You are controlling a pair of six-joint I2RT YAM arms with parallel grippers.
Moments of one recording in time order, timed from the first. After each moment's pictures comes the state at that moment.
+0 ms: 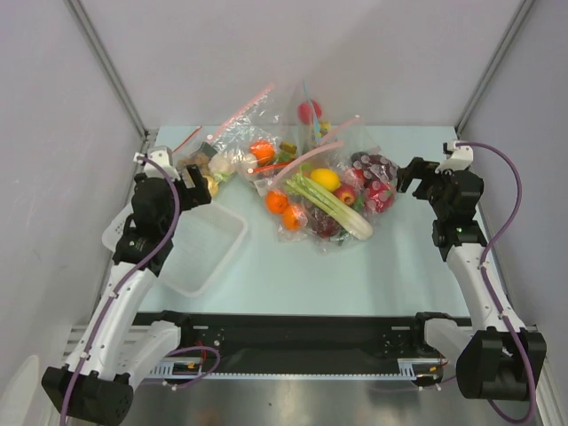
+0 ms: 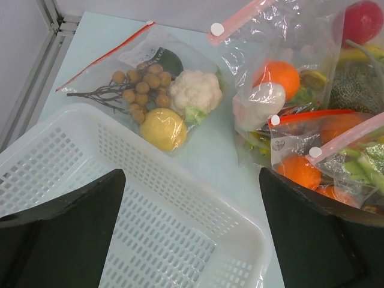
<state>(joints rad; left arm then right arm) -0.21 0.85 0.88 -0.28 -0.22 -0.22 -0.04 1.03 0.77 0.10 -0.13 0.19</state>
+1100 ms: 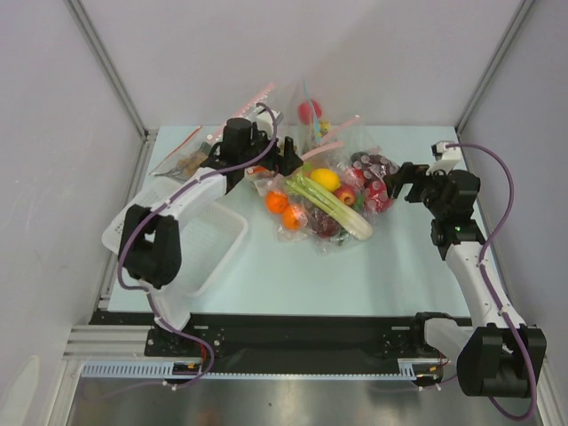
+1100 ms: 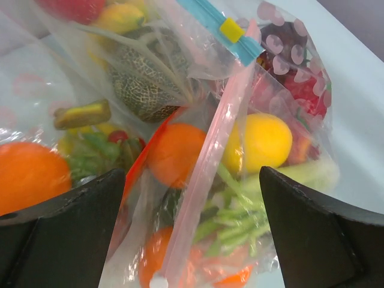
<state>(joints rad) -0.41 1.76 1.39 0.02 0.42 -0.08 -0.03 1.04 0.77 0.08 -0.32 0.19</state>
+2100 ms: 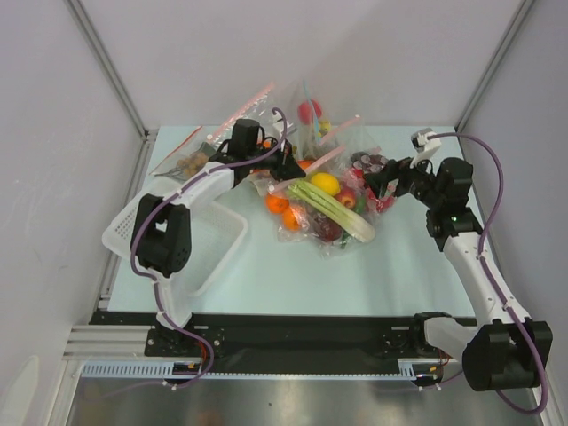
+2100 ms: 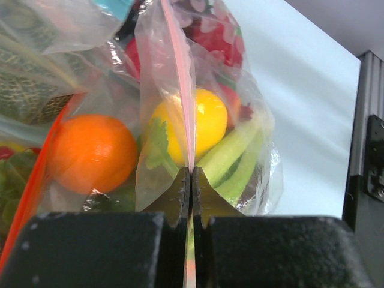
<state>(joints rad) -0.41 1.92 1.51 -0.10 0.81 0.00 0.05 1.08 0.85 0.06 -0.51 0.12</state>
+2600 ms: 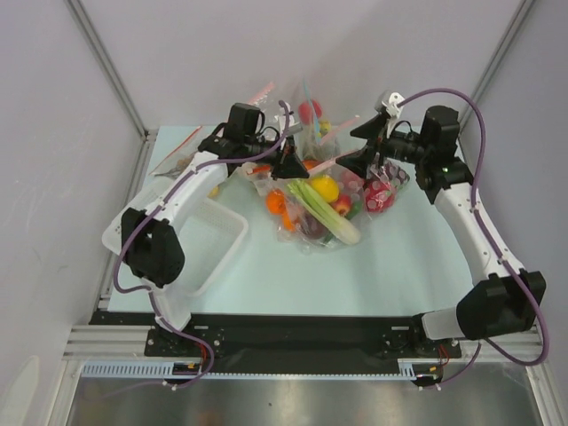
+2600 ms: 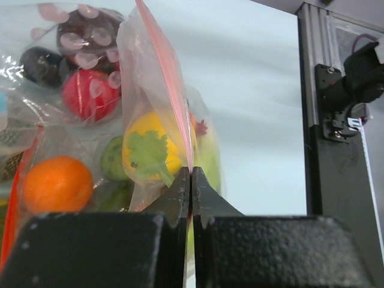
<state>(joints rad) -0.44 1.82 1.69 -0.49 0.99 0.29 0.17 1.37 1.33 -0.08 -0.94 -0.15</state>
